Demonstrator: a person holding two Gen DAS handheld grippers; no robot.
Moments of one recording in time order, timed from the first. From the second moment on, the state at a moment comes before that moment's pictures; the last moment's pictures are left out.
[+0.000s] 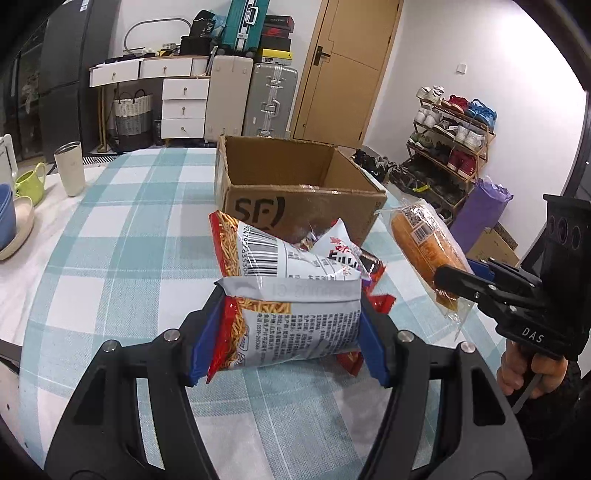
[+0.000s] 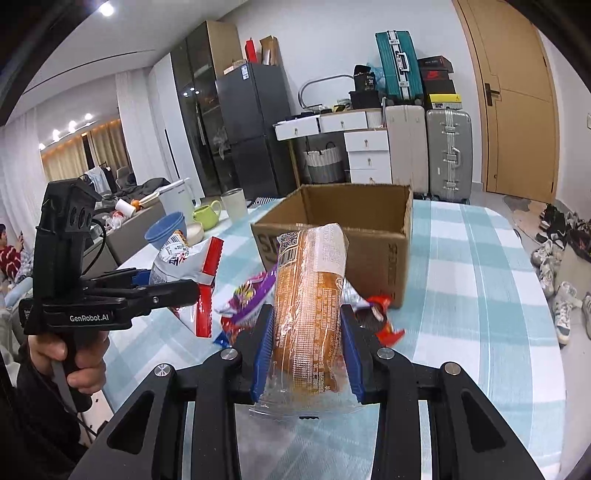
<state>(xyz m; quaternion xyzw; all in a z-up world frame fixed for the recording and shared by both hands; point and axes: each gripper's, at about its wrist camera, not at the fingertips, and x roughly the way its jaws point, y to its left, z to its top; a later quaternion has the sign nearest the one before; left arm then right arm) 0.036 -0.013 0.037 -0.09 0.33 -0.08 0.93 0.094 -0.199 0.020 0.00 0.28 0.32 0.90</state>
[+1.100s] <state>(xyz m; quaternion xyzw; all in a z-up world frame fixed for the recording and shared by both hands) 0.182 -0.005 0.092 -0.09 0.32 -0.08 0.94 0.213 -0.178 0.056 0.03 0.28 0.29 0.91</state>
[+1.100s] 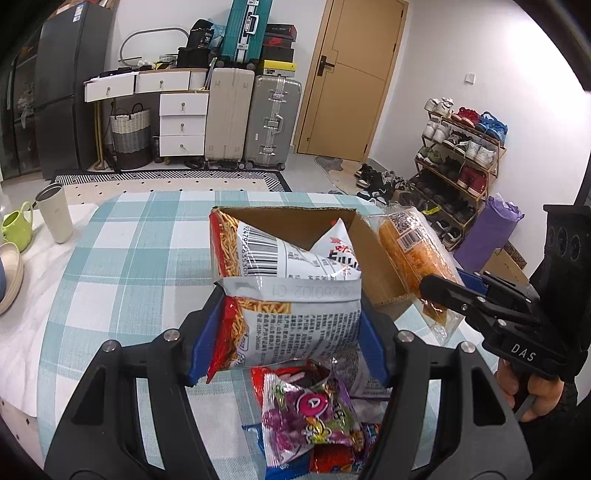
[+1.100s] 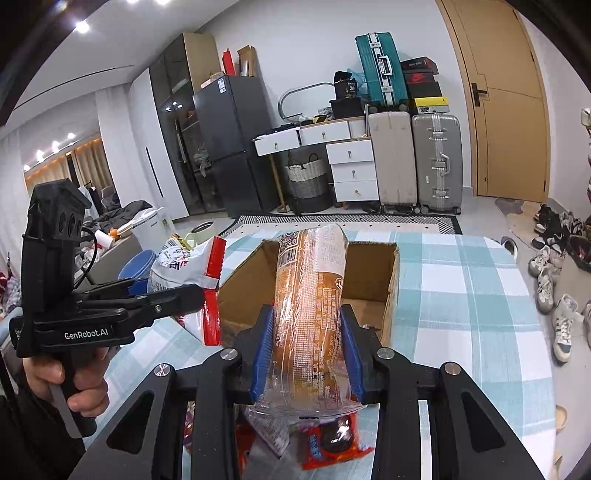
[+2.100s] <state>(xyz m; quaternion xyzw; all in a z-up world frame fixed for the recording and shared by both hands) 0.311 -0.016 0.043 -0.06 0.37 -0.08 0.92 0.295 -0.168 0.030 0.02 0.31 0.28 0.91</state>
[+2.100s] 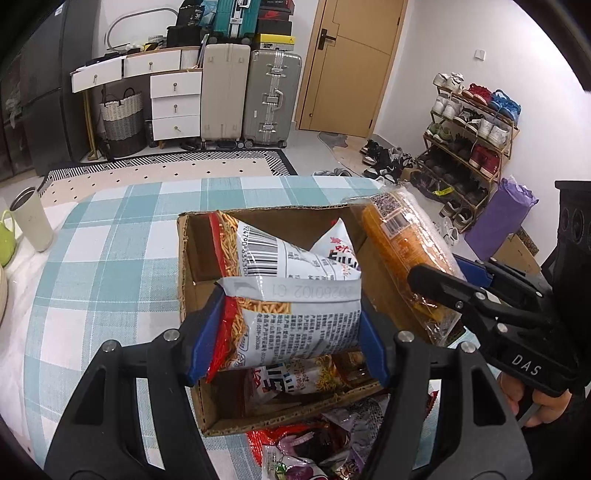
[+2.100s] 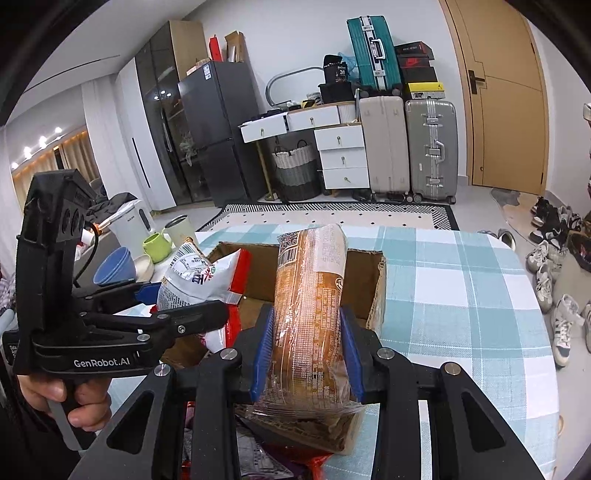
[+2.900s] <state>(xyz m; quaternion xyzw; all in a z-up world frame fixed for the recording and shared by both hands) 0.331 -0.035 0.015 -0.02 0.39 -0.05 0.92 0.304 -0.148 0.012 -0.02 0.31 0.27 0.91</state>
